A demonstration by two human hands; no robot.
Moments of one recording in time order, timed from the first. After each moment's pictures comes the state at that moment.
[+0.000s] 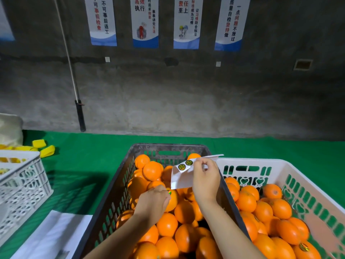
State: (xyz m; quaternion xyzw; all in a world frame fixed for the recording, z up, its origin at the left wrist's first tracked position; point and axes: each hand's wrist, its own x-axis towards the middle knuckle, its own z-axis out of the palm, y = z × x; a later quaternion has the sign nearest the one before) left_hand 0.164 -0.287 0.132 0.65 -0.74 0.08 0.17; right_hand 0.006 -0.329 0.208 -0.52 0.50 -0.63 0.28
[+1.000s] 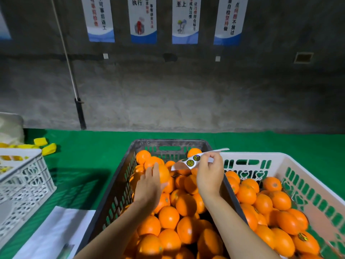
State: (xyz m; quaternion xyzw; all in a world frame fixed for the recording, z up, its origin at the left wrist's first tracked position) left_hand 0.168 -0.297 0.145 0.75 -0.63 0.06 0.20; right_hand -0.001 -0.333 0.203 -0.51 0.50 -0.65 0.26
